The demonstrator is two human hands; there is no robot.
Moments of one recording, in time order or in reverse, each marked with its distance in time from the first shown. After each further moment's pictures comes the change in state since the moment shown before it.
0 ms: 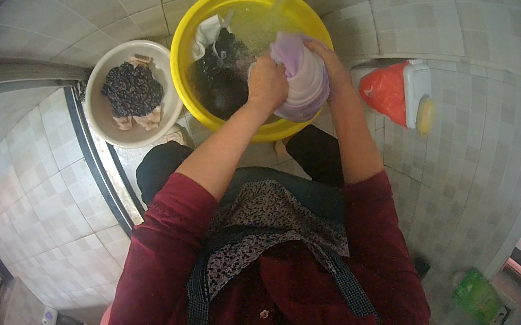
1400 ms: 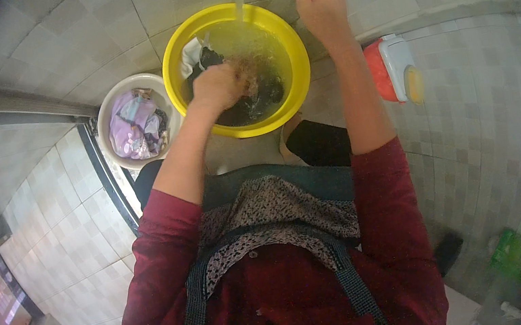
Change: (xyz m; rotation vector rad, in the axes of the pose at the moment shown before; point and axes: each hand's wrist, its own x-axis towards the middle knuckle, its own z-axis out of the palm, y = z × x) left_hand -0.030 0.024 -0.069 0.852 -0.183 0.263; right_hand -0.051 -0.130 0.048 -1.150 0.361 -1.092
